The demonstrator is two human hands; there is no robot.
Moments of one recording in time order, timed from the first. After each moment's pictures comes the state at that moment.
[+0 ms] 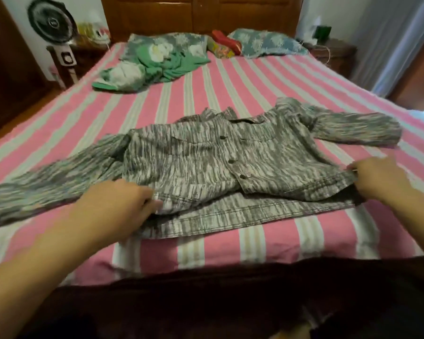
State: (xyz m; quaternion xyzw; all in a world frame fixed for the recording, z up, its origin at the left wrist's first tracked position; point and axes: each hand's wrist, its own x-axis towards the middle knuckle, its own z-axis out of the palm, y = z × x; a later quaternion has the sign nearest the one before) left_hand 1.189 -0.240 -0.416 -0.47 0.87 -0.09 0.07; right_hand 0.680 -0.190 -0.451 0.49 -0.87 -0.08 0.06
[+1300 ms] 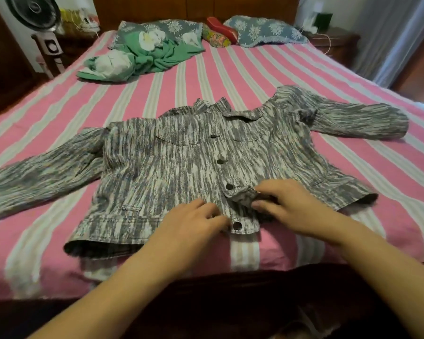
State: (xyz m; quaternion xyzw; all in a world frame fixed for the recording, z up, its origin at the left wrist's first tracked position) left_hand 1.077 -0.219 -0.506 -0.29 0.95 -0.04 -0.13; right_hand 0.825 -0.197 -0.478 0.80 -0.55 0.21 -0.12
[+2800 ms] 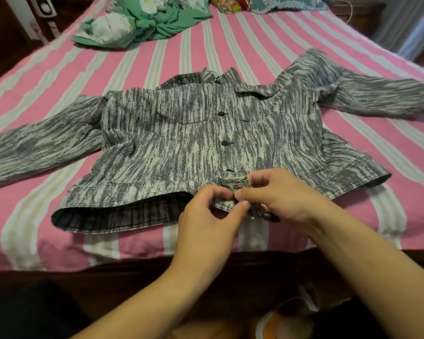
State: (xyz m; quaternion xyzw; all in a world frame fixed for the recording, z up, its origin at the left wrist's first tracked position) left_hand 1.045 -0.170 -0.511 -0.55 0.60 0.41 -0.41; right_hand 0.883 -0.186 -0.483 0.48 -0.61 0.33 -0.53
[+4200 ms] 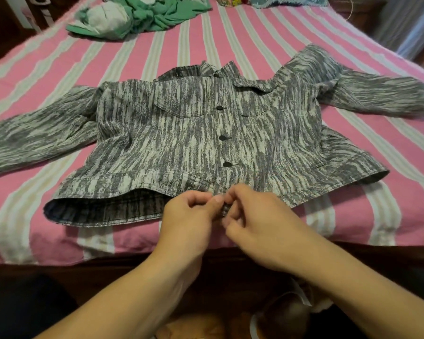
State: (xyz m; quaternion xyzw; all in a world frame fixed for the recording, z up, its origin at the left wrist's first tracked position) left_hand 1.045 -0.171 -0.499 -0.53 0.31 0.65 -0.44; right_hand 0.916 -0.147 -0.484 0.70 -0.64 0.18 -0.25
